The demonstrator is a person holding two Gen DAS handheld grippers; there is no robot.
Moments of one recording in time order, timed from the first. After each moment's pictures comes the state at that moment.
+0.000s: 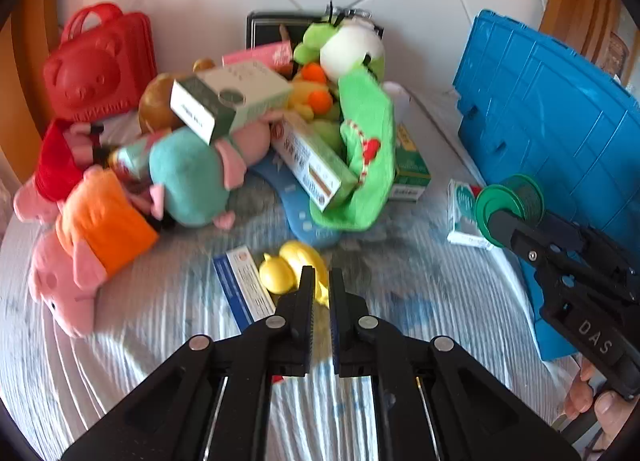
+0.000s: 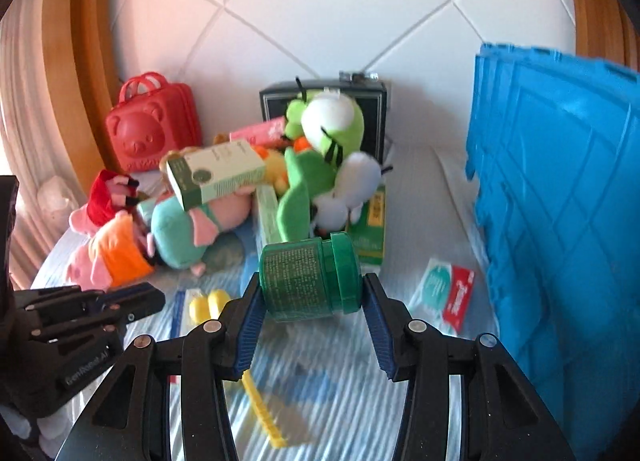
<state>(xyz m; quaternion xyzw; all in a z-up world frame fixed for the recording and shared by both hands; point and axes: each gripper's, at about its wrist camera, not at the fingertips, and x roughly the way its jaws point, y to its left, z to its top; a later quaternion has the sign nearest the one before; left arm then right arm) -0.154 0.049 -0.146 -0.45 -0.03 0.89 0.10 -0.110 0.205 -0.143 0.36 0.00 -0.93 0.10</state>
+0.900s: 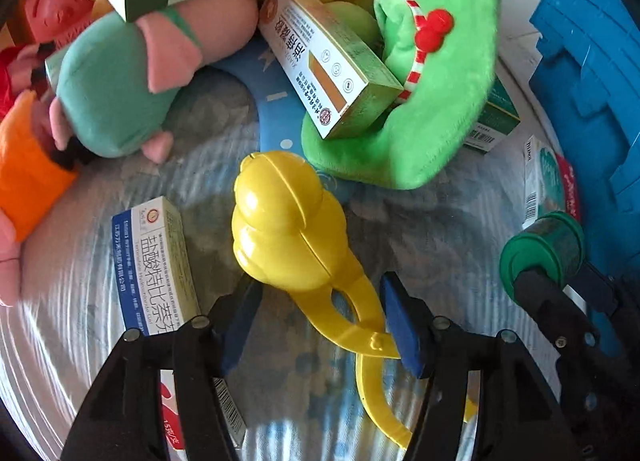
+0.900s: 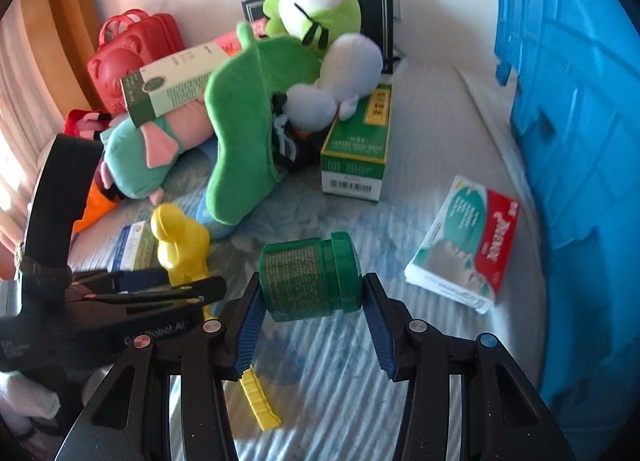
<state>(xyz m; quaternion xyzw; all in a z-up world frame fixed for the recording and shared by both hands) -0.222 0.102 -0.253 -0.56 -0.03 0.83 0.02 -0.166 0.228 -0.235 0.46 0.00 -0.88 0.13</state>
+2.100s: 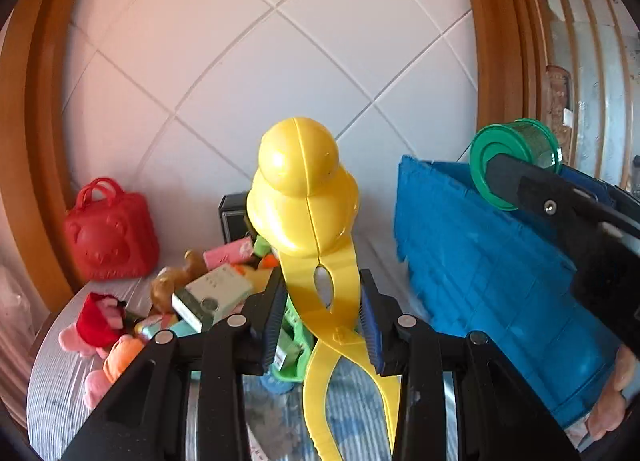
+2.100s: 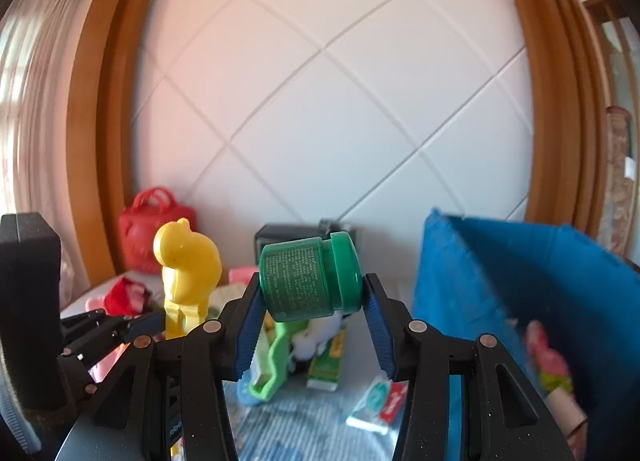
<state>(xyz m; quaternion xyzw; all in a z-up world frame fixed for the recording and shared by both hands) -0.081 0.125 0.025 -0.19 0.02 0.97 0.13 -0.027 0.238 0.033 0.11 0.02 -0.99 0.06</state>
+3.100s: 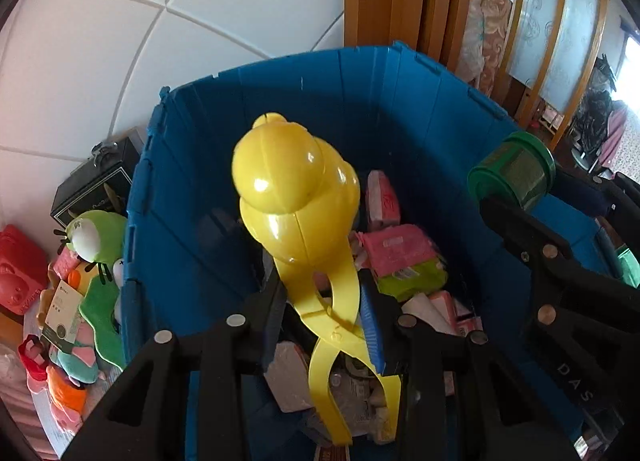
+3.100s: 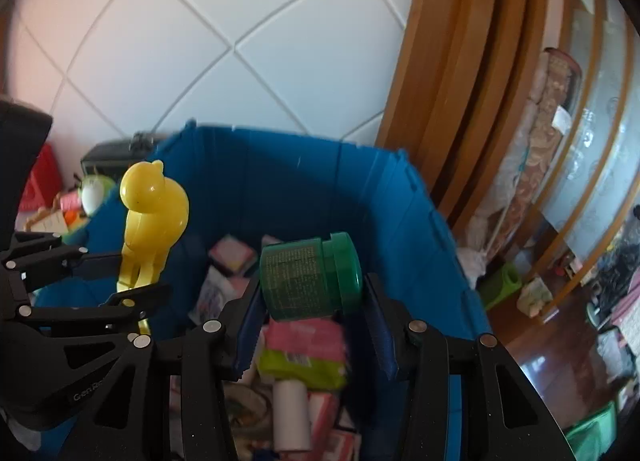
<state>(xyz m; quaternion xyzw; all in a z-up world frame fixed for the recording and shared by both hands) -0.184 0.471 0.031 -0.44 0.14 0.85 0.24 -0.121 0.559 0.043 0.36 0.06 -0.93 -0.08</state>
